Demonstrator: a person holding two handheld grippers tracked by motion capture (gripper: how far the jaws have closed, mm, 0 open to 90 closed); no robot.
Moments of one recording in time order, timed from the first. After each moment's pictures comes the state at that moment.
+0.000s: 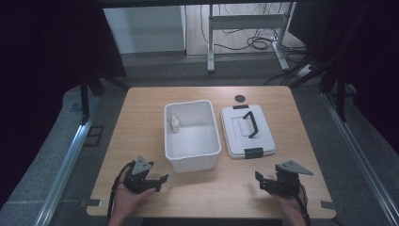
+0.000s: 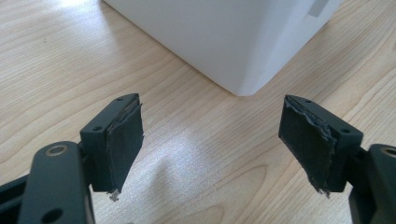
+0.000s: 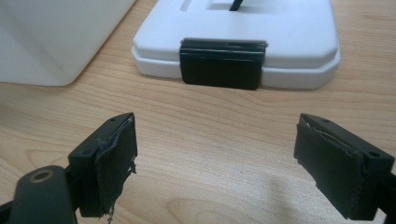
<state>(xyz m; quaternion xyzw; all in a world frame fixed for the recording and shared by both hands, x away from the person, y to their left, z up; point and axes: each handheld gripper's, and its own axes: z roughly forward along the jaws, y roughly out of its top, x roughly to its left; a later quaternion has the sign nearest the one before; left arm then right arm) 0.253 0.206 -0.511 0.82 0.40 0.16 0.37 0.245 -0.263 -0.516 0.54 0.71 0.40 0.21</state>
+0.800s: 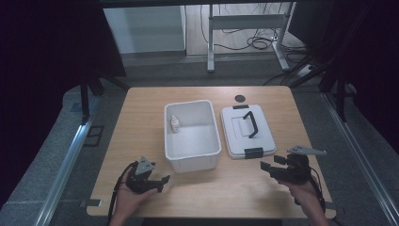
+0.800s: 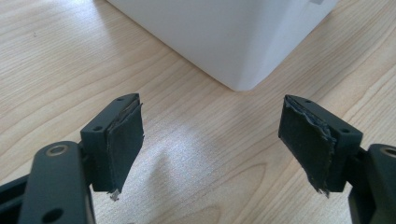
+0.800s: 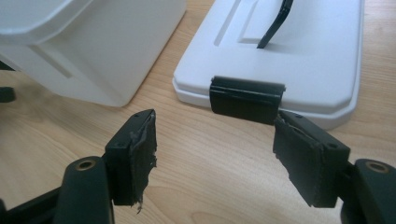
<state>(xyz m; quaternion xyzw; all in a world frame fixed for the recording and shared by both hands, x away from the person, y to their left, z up) 0.254 0.200 -0.515 0.83 0.40 0.16 0.36 0.269 -0.285 -0.465 0.51 0.74 0.43 0.11</state>
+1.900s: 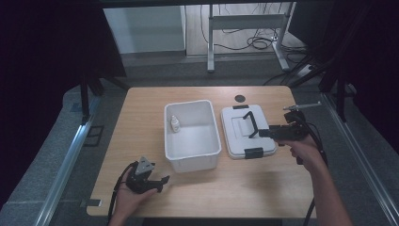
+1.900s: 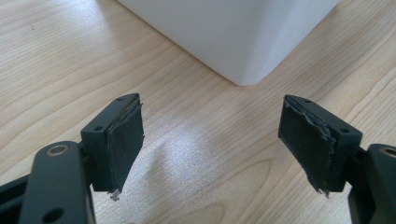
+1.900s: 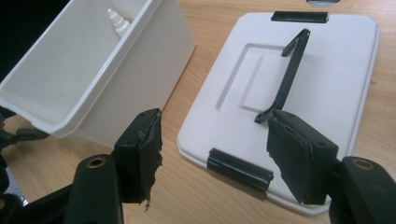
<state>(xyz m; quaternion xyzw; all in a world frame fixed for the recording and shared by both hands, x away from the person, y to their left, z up) 0.255 0.201 -0.518 0.83 0.40 0.16 0.35 0.367 -0.283 -0.397 0.49 0.77 0.41 0.03</state>
